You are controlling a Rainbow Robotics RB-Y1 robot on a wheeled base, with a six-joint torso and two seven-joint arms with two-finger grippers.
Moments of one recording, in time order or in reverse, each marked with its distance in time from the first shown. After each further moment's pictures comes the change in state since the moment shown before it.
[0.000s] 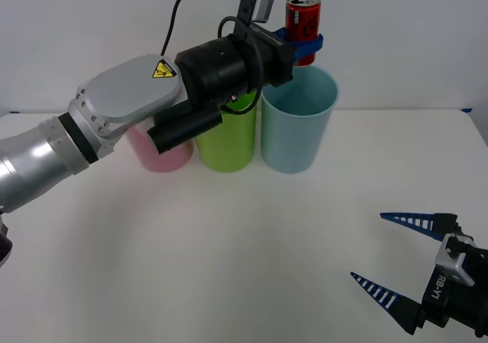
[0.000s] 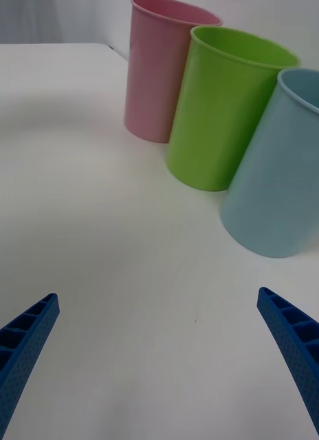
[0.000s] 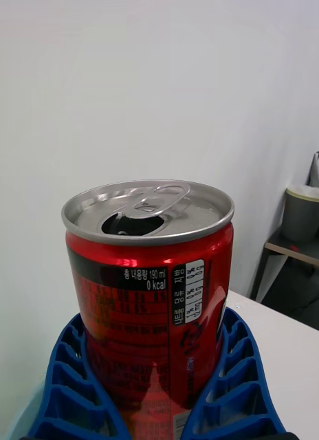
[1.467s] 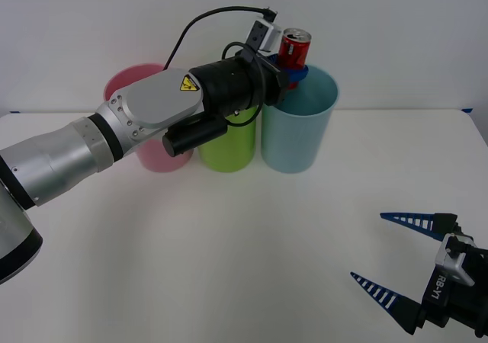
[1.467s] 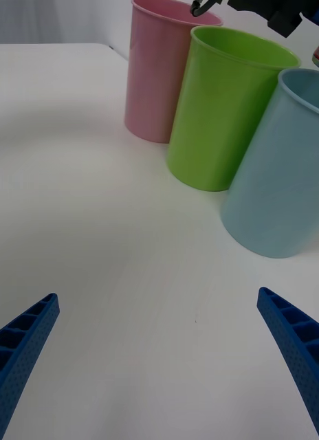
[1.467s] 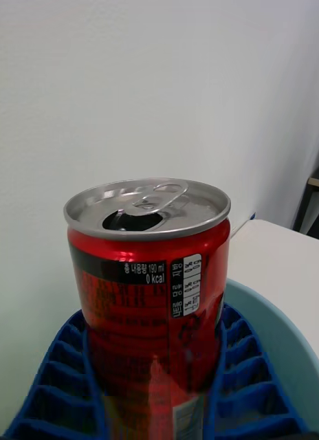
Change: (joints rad) right arm 0.000 0.000 0.000 0.000 0.000 0.000 0.000; left arm -0.061 -0.087 -0.091 0.256 -0.111 -0.029 0.027
